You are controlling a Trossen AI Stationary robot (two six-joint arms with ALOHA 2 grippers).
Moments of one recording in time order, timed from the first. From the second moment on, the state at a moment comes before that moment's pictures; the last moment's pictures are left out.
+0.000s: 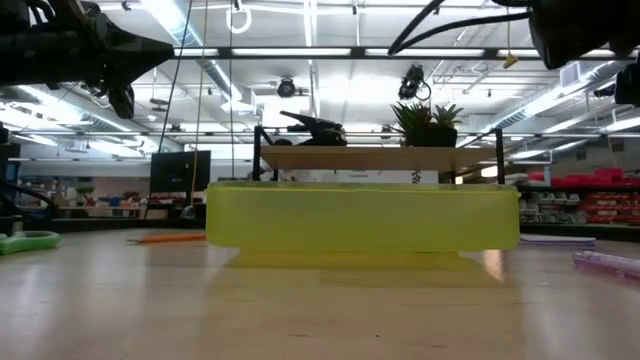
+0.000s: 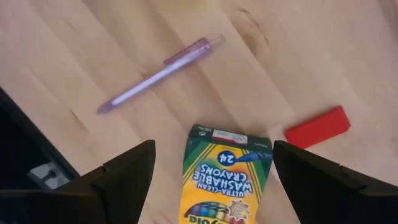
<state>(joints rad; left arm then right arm) -0.08 0.14 0.01 0.38 -0.33 -0.37 0.60 1.47 0.99 -0.86 -0.02 1.30</state>
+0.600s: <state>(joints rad) -0.08 0.14 0.01 0.38 -0.33 -0.37 0.65 1.47 0.99 -0.97 0.02 1.36</state>
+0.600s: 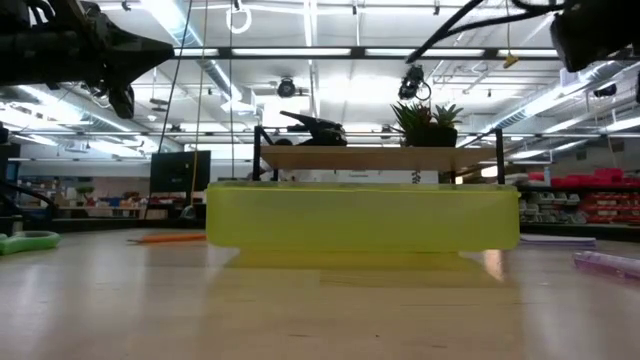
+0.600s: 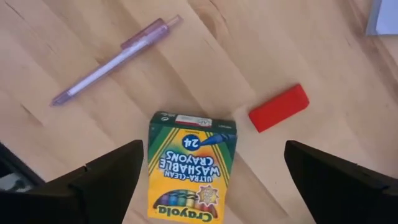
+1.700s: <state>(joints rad) -0.08 0.14 0.01 0.38 -0.33 -0.37 0.88 1.48 0.89 -0.77 0.07 1.53</state>
